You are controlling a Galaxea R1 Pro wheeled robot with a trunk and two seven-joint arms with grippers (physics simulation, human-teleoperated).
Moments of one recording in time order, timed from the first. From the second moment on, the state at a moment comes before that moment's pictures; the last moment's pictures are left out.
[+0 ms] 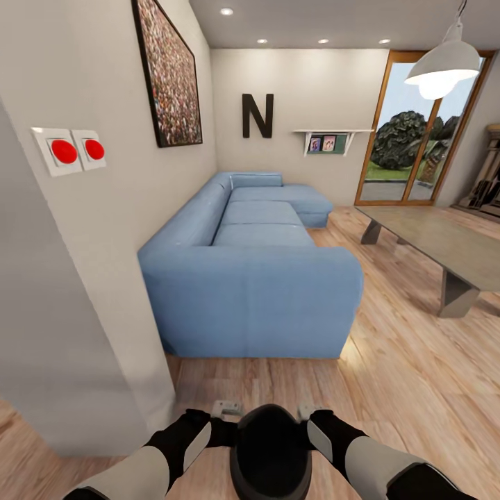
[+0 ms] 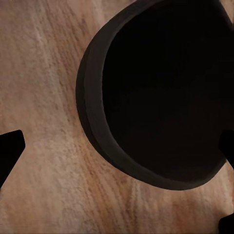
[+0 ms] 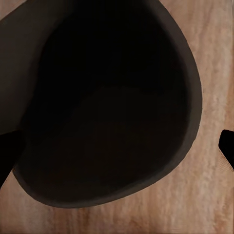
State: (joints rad) left arm -0.67 -0.17 -0.31 -0.26 0.25 0.42 -0.08; right arm -0.74 0.11 0.39 -0.10 -0.45 0.37 0.01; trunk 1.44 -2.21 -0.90
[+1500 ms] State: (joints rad) left arm -0.67 -0.17 -0.31 -0.26 0.25 0.42 -0.08; right arm -0.74 0.11 0.39 -0.09 -0.45 0.37 0.00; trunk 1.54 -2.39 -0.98
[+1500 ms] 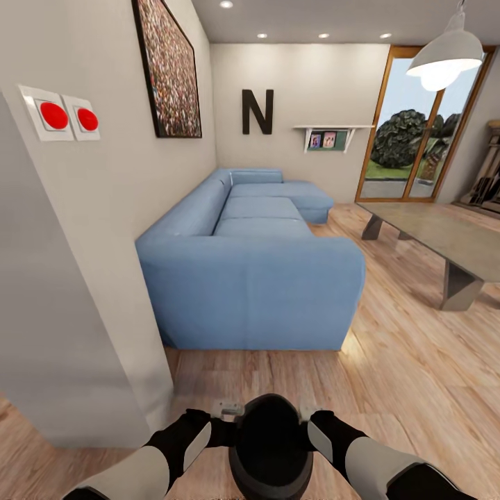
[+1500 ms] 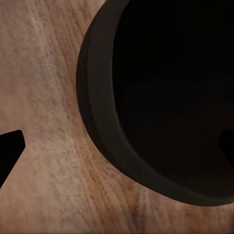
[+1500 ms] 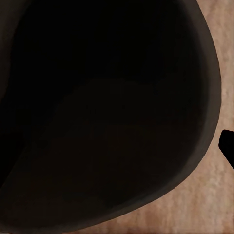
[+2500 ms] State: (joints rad) left arm -0.67 -0.17 -0.31 -0.24 0.25 0.42 -0.08; right arm -0.74 0.11 0.39 -0.09 -0.45 0.37 0.00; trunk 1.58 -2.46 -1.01
